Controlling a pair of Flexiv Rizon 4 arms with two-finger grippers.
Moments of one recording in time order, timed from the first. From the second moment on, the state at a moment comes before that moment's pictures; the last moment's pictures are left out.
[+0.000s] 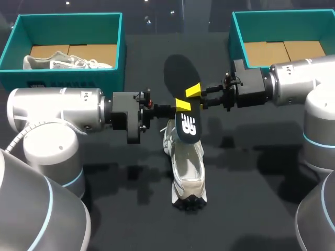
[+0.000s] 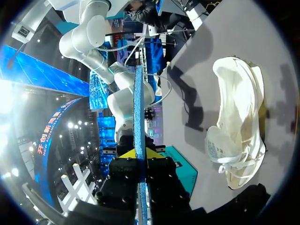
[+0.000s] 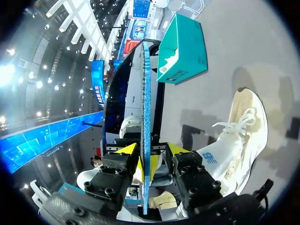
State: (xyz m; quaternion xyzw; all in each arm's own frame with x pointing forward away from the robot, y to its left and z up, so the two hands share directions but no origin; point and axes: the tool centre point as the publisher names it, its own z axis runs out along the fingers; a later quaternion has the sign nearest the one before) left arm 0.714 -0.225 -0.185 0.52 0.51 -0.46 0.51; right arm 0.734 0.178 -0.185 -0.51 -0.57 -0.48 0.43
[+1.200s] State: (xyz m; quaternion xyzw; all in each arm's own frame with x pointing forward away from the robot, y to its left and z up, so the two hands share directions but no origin) left arm 0.728 -0.191 -0.171 0.52 0.56 -0.41 0.49; right arm 0.726 0.171 -0.201 -0.50 -0.56 -0.49 0.46
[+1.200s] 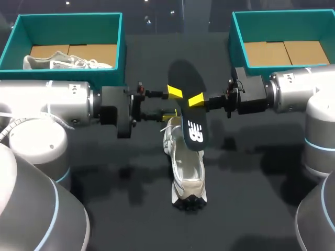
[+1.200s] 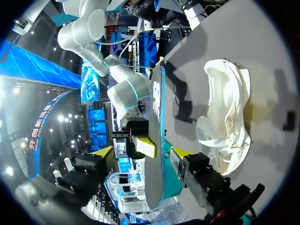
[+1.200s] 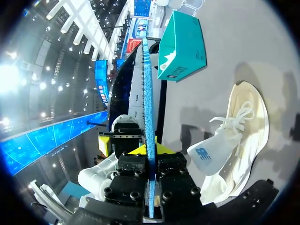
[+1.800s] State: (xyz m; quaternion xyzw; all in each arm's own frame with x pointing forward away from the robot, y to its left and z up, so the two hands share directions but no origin) left arm 0.735 -0.125 -0.139 0.55 0.58 -0.36 0.48; right arm 0.712 0.169 -0.227 -0.49 -0.53 -0.51 0.46
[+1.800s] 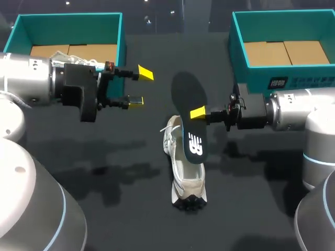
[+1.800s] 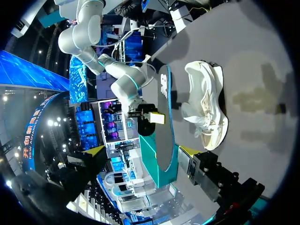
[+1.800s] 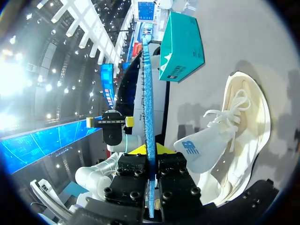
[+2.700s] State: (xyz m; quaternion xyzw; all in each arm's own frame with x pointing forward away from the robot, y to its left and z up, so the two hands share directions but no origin) left arm 0.768 -0.165 -0.093 0.58 0.71 -0.24 0.30; right arm 0.711 0.168 -0.226 -0.49 -0.53 -0.51 0.46
